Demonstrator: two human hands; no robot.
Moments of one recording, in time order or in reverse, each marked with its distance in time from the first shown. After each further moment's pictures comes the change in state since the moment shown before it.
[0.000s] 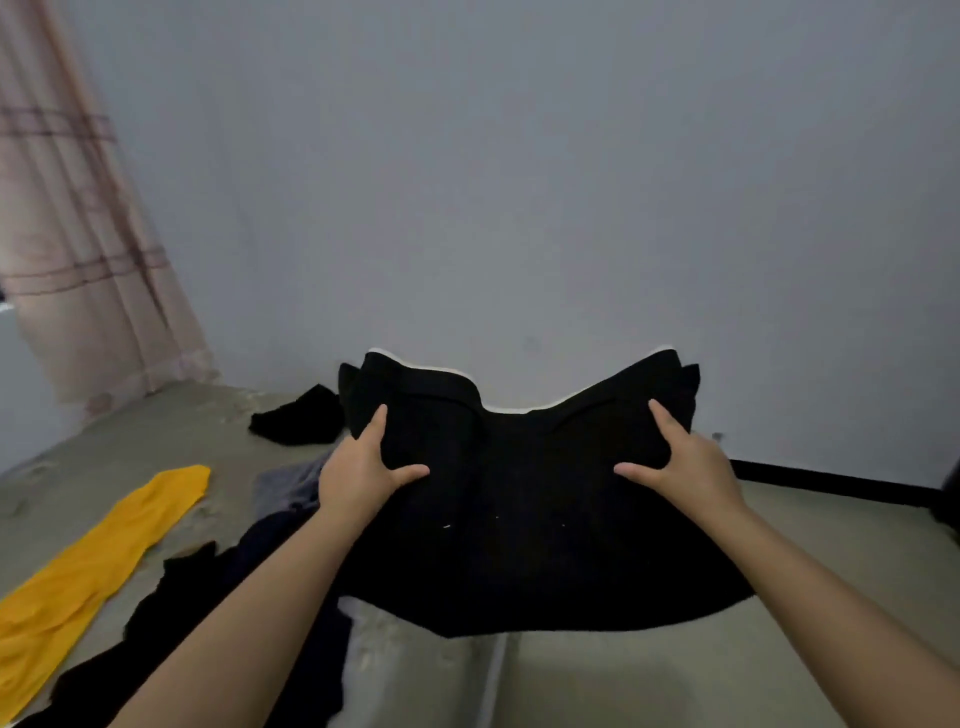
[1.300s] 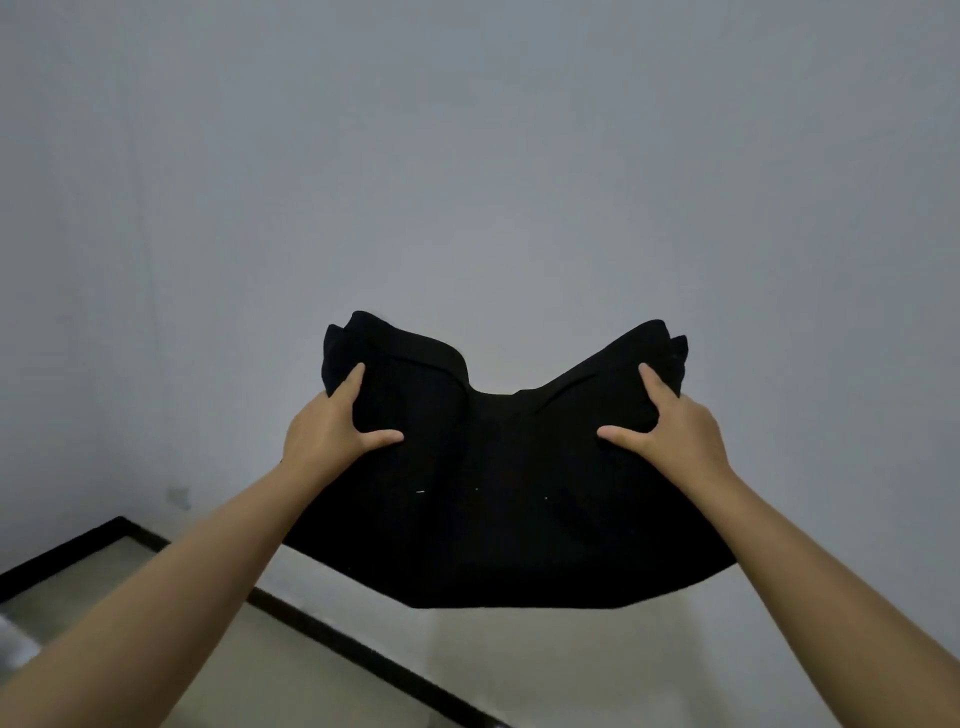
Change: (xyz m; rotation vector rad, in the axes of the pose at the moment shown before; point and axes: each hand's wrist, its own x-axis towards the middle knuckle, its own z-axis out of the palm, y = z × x) left_hand 0.757 0.351 0.270 -0.138 0.224 0.079; right_hand 0.885 0.170 -0.038 -0.051 0.174 -0.258
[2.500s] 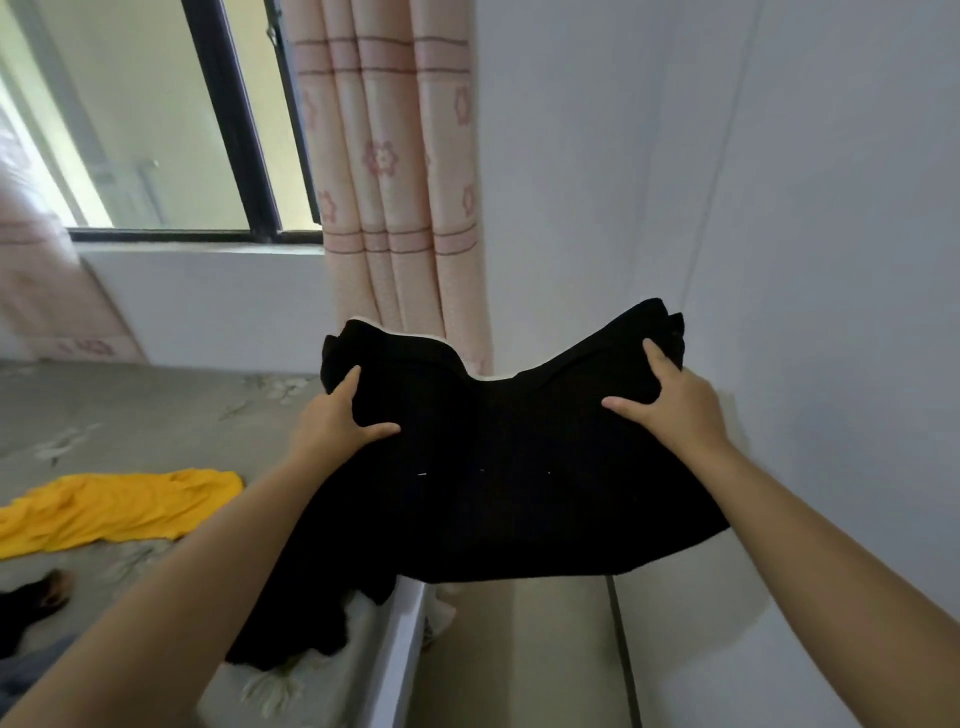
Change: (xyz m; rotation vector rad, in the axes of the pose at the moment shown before) left_hand 0.253 -0.494 -0.109 0.448 0.487 -1.145; right_hand 0.414 -0.542 0.623 0.591 -0.717 -0.901
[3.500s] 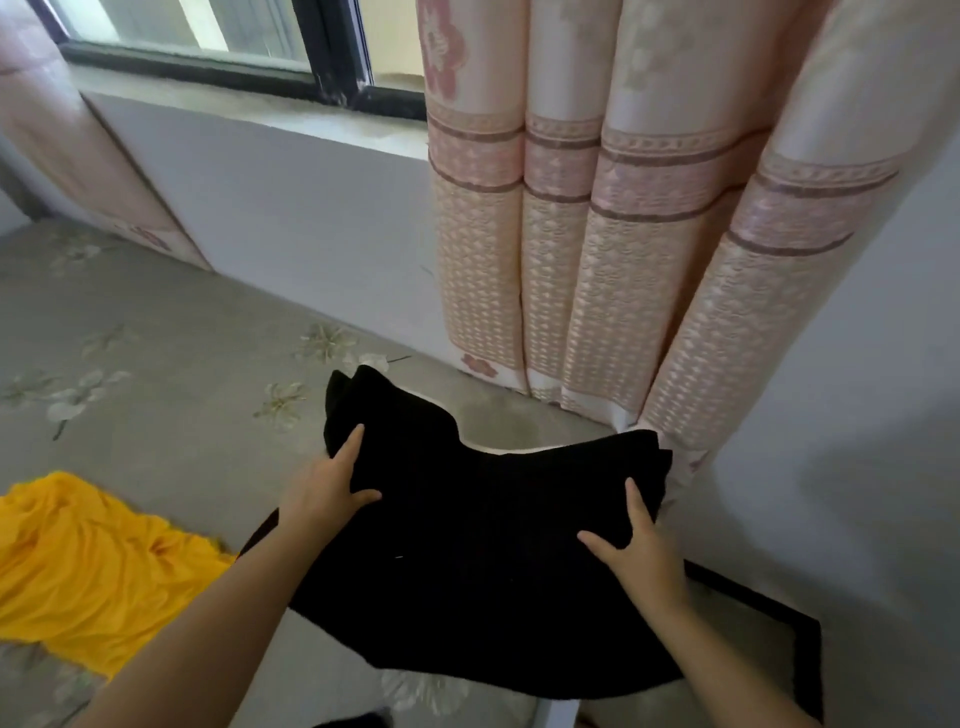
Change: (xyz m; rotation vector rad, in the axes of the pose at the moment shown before) left_hand 0.518 -0.297 0.128 0.322 -0.309 -0.499; right_hand 0.457 -0.080 0.538 0.131 -0.649 0.126
